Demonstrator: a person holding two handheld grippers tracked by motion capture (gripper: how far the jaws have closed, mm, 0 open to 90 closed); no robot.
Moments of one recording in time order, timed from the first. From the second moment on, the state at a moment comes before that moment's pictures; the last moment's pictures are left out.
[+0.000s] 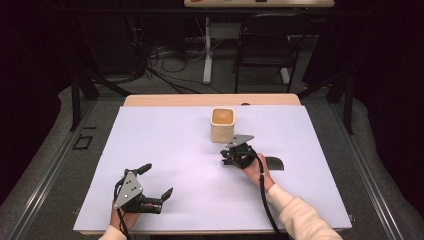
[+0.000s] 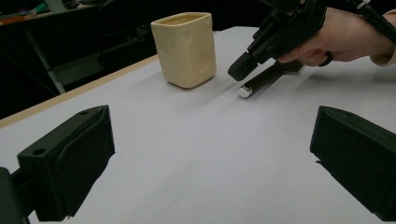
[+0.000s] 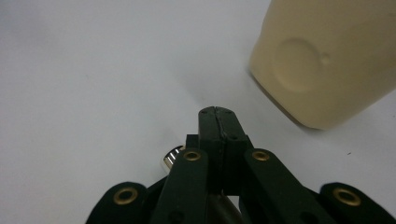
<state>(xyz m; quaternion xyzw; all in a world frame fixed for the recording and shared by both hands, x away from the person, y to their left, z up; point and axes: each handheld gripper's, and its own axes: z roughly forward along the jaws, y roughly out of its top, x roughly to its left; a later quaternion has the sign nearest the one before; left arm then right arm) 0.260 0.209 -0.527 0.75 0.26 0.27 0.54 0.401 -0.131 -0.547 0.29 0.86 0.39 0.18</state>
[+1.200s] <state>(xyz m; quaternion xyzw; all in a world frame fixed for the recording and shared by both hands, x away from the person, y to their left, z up) 0.260 0.210 -0.527 0.75 0.26 0.27 0.54 0.393 -0.125 -0.550 0.28 0.88 0.35 0.12</state>
